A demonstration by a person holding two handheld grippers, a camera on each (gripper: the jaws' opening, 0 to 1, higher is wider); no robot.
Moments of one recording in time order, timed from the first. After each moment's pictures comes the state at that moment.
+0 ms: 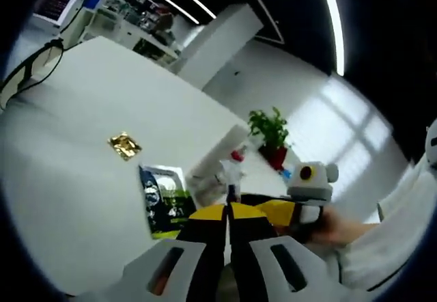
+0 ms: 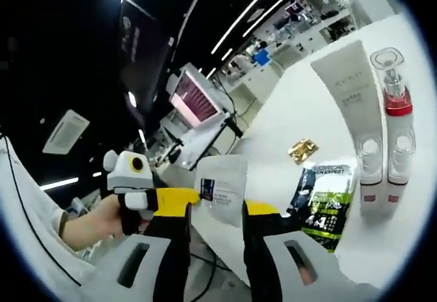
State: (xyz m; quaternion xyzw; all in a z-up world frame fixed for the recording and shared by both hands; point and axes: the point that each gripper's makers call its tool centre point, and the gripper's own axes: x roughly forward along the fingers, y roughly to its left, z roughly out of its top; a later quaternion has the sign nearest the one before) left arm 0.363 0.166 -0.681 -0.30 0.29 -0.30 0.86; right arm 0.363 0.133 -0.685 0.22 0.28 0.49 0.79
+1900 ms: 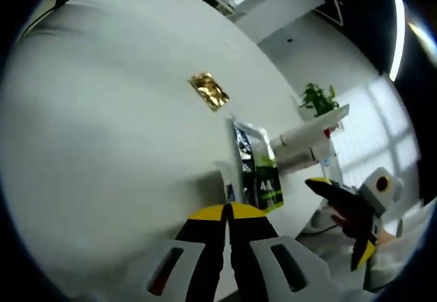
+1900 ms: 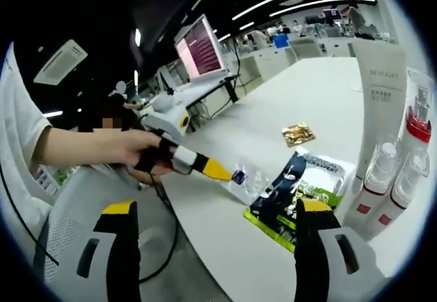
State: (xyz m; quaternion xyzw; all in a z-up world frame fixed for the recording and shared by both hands) left arm 0.390 0.218 -0.811 -0.30 0.47 -0.23 0.80; right arm 0.349 0.137 -0.744 0.04 0.31 0.52 0.79
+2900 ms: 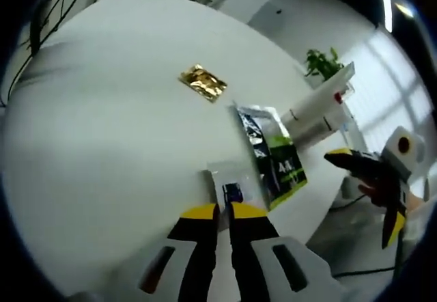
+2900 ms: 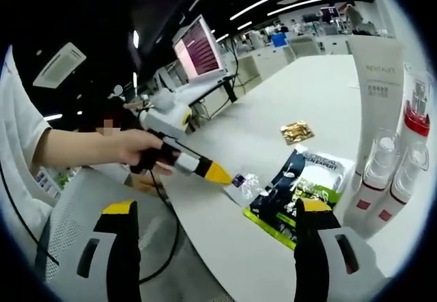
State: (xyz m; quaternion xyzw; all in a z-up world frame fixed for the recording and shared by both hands) left arm 0.397 0.236 -0.832 -0.17 0.49 -0.23 0.82; right arm 0.349 0.134 -0.744 0.05 0.32 0.52 0.79
